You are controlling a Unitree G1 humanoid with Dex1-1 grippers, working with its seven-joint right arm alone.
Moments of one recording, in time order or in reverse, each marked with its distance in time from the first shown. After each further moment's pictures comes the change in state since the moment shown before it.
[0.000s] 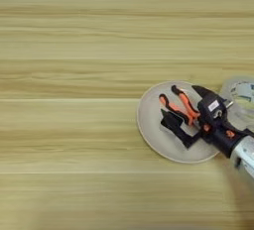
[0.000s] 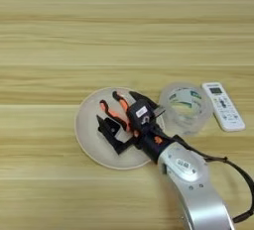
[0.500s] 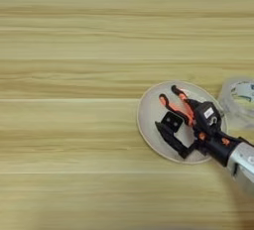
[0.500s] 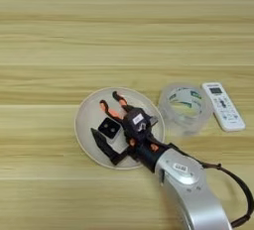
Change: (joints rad) arm 0.000 -0.003 0.007 0.049 0.033 0.041 0.025
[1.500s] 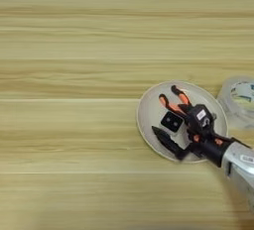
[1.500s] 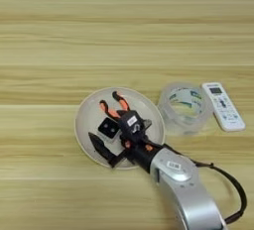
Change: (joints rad) arm -0.040 0.003 0.029 0.092 -0.005 -0.021 0.017
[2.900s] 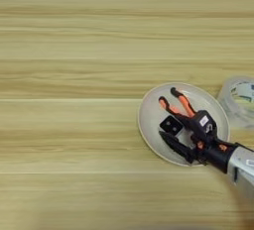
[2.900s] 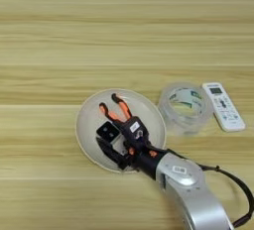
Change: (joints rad) arm 0.037 -0.053 0.003 -0.022 0.018 0.045 0.040
